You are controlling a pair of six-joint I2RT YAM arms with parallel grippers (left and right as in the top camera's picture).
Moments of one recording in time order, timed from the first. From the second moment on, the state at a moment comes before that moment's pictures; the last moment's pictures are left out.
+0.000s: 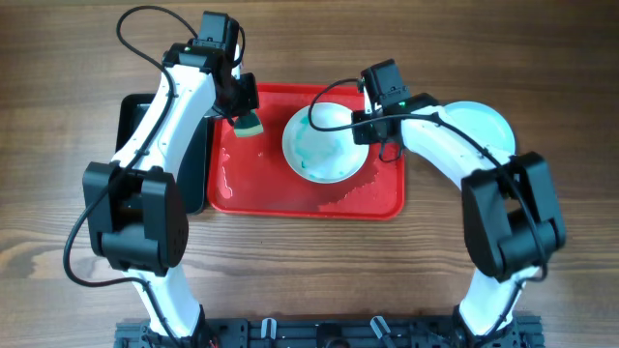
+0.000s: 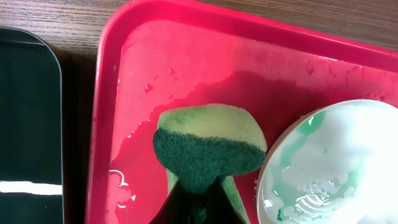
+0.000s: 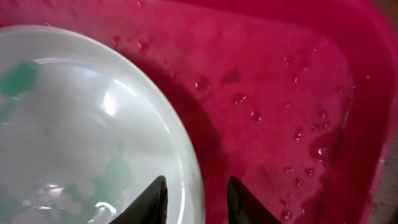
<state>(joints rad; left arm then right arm) -0.19 1.98 1.64 -0.95 0.06 -0.33 0.37 1.98 1.28 -0.49 -0.01 0.21</state>
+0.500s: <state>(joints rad) -0.19 1.98 1.64 -0.95 0.06 -0.33 0.37 1.99 1.31 -0.62 -0.04 0.23</state>
